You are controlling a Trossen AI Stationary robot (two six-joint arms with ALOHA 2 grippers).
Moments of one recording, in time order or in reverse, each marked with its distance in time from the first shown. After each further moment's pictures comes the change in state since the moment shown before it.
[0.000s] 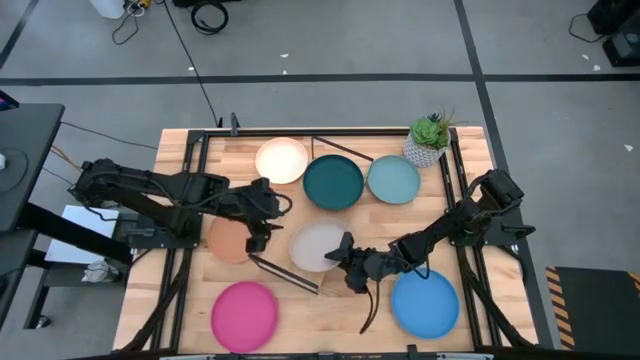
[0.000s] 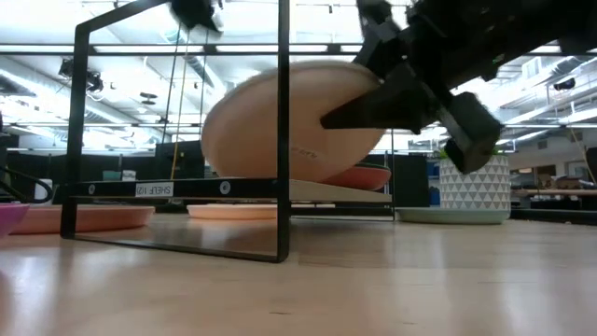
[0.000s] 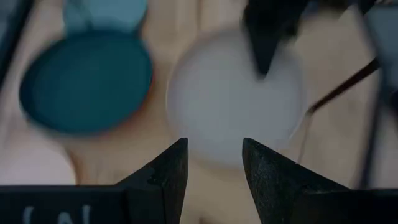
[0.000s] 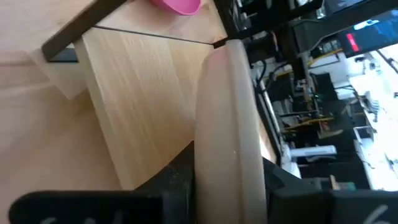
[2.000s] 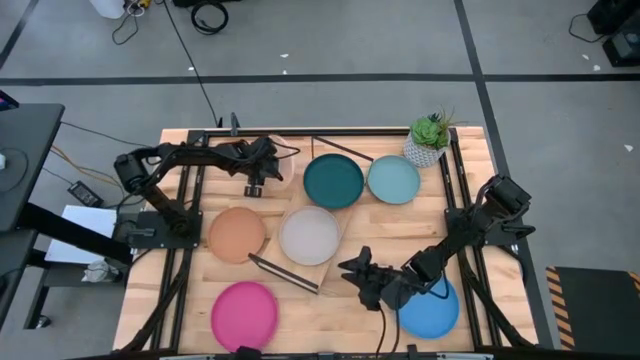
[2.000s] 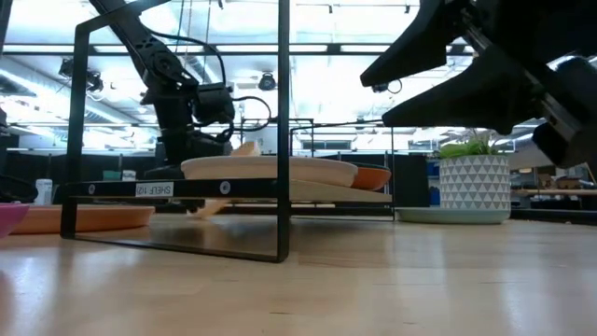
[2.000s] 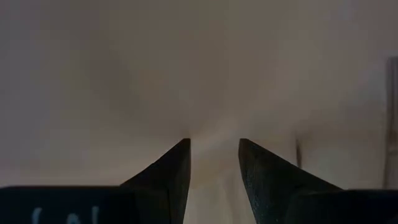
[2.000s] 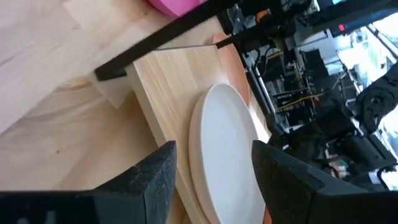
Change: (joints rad) left arm 0.769 0.373 -0.379 0.375 0.001 0.880; right arm 0.197 -0.005 0.001 -0.108 0.256 0.217
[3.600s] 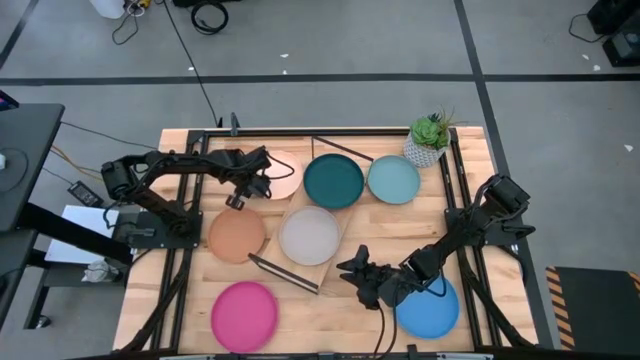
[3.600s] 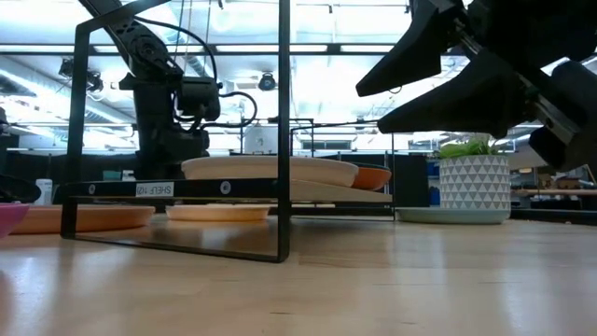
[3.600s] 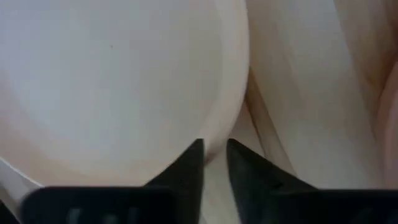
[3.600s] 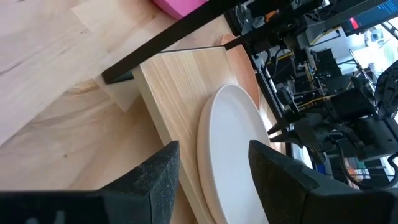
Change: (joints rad) left arm -0.074 -0.114 -0.065 -0.206 0.043 0.227; right arm -0.024 0.001 0.000 -0.006 -0.060 0.021
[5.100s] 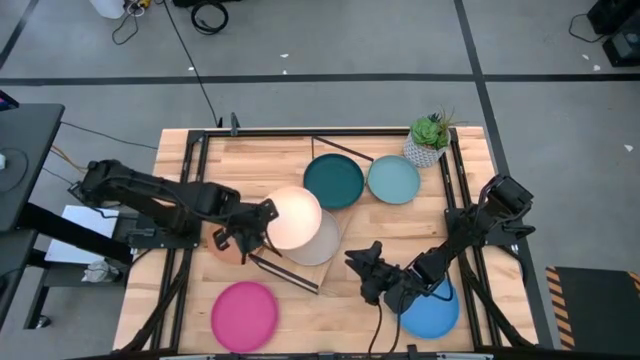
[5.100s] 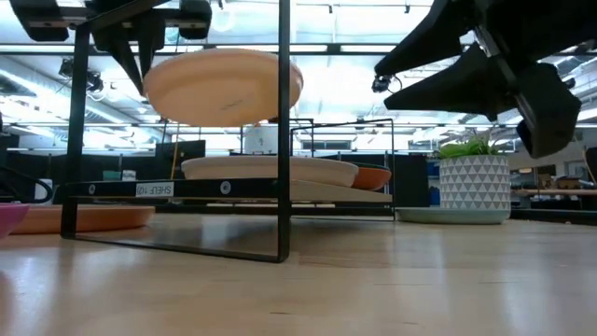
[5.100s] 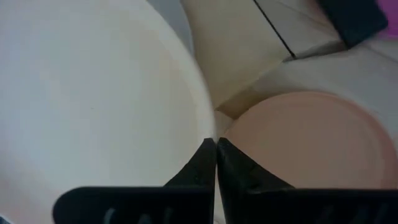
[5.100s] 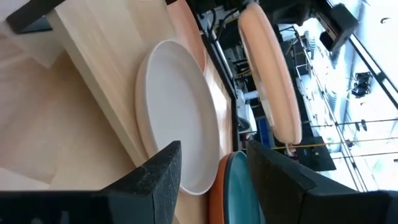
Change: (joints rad) left arm -0.725 -0.195 0.375 -0.442 0.013 -0.091; right arm 0.048 -0.015 0.000 -0.038 0.326 -0.001
